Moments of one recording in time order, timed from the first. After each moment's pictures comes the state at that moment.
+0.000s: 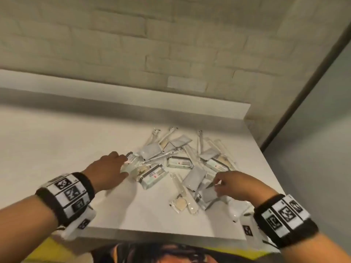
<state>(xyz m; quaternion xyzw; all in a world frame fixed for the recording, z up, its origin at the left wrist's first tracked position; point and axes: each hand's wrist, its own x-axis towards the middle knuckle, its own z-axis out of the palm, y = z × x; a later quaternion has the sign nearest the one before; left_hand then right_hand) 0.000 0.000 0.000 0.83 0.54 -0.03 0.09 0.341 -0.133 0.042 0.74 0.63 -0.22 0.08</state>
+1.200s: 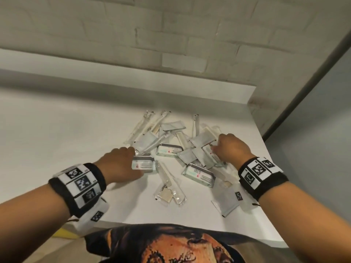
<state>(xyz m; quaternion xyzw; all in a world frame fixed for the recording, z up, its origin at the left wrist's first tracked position) 0.074 -0.016 -0.004 0.81 0.56 -0.08 0.15 0.406 -0.048 0.006 0.82 0.56 -0.09 0.03</state>
